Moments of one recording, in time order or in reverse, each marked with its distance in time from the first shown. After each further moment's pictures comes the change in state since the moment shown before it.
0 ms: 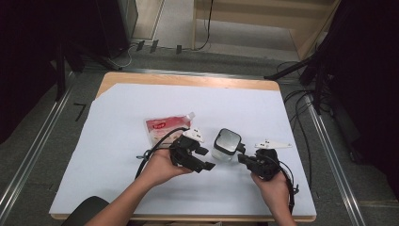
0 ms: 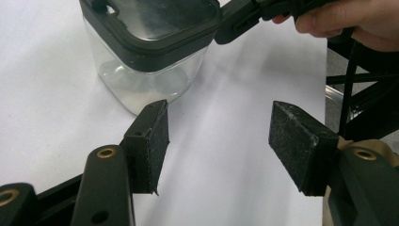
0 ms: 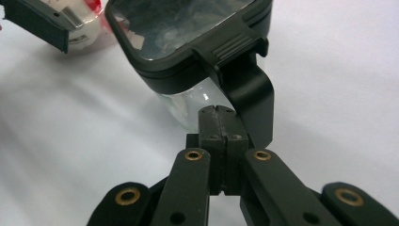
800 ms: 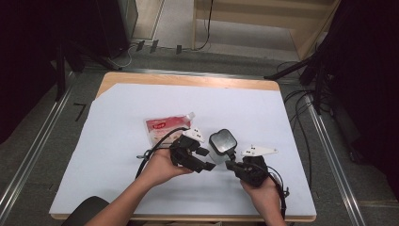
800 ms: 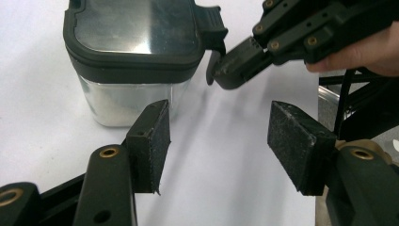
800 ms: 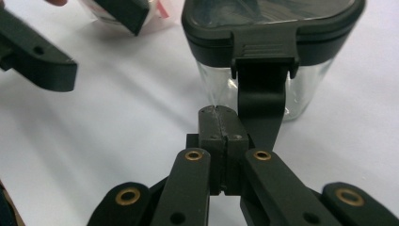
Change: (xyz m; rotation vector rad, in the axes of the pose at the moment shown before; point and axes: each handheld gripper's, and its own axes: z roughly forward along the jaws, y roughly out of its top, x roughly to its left) left arm -0.001 0.001 -0.001 0.000 -0.023 -0.005; right arm 0.036 -0.004 0.009 0.027 0.065 -0.095
